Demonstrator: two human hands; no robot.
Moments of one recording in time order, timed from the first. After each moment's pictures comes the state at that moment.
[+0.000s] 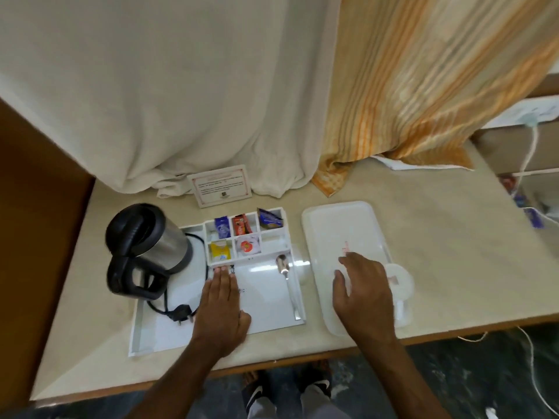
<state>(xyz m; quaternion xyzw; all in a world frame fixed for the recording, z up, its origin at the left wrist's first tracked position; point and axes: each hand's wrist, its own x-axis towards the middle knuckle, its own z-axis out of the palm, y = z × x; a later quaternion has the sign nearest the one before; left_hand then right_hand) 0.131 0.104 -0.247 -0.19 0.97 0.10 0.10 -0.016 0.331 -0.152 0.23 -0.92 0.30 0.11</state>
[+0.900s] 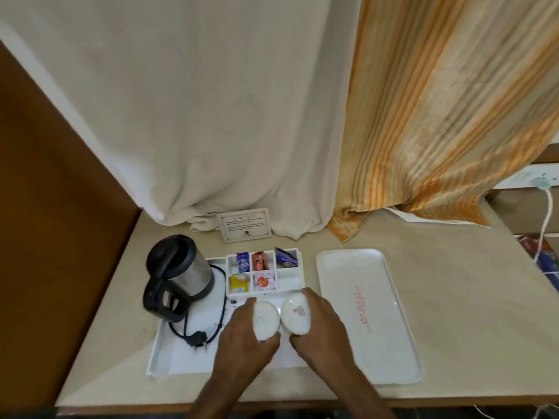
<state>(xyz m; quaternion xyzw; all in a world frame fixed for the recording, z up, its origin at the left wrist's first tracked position) 0.110 0.153 -0.146 -0.35 0.86 0.35 -0.08 0.002 0.275 -0.155 0.25 -0.88 0.35 -0.19</state>
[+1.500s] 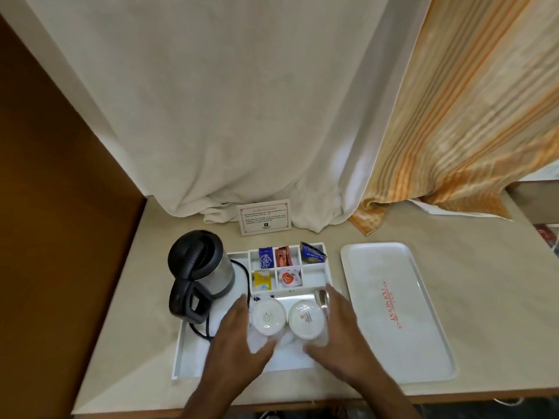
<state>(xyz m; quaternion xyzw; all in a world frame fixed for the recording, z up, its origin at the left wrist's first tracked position) 0.162 0.078 -0.174 -0.34 0.87 0.36 -0.01 0.019 0.248 -0.177 0.24 -0.88 0.33 -0.26</state>
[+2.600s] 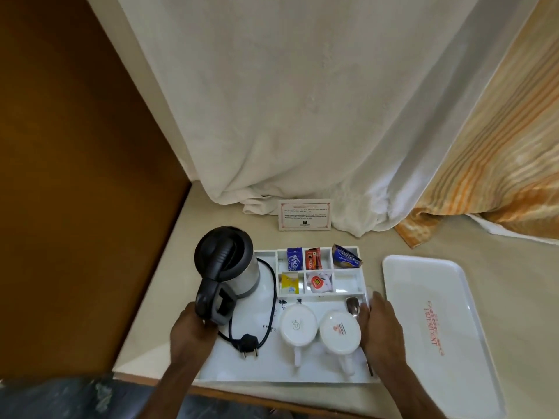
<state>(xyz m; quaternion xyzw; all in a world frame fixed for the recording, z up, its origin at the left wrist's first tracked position) 0.229 -0.024 -0.224 -0.57 0.77 0.29 -0.09 -0.014 0.223 -0.208 0.15 -0.94 0.26 -0.13</state>
